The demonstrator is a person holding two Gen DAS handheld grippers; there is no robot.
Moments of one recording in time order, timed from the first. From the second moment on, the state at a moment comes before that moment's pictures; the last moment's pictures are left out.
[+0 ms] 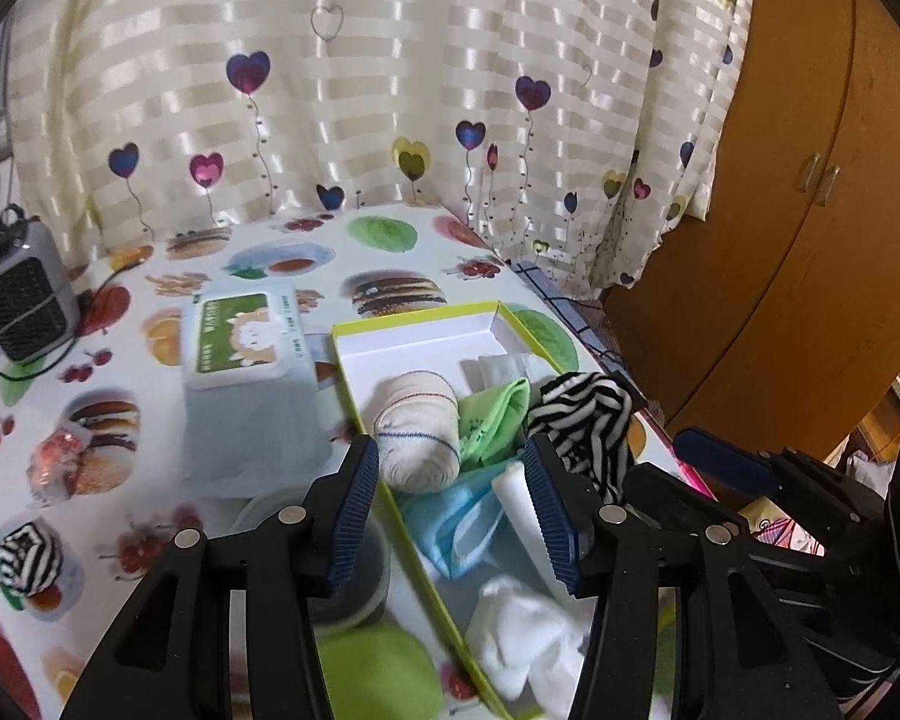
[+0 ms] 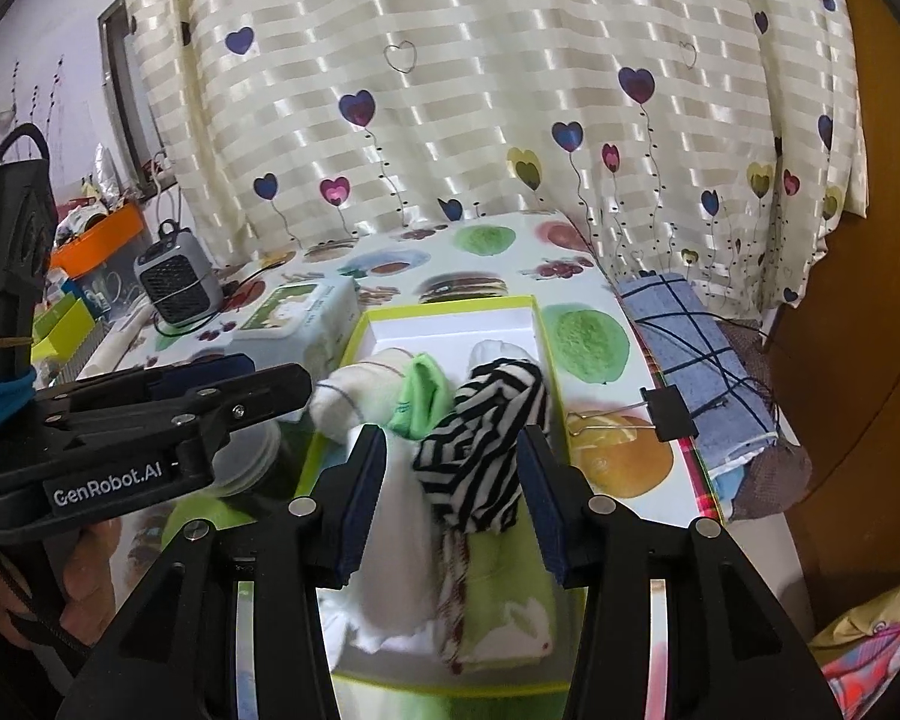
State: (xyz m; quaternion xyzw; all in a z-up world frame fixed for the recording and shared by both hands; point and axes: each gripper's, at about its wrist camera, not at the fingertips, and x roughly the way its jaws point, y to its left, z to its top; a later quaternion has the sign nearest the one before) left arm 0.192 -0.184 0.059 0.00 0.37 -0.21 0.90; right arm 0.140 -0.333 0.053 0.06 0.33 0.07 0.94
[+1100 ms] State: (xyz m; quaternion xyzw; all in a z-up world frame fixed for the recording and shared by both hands) left arm 0.096 -0.077 0.039 -0.03 0.39 -0.13 0.91; right arm 0.080 -0.241 0.051 0.02 0.34 0.16 0.92
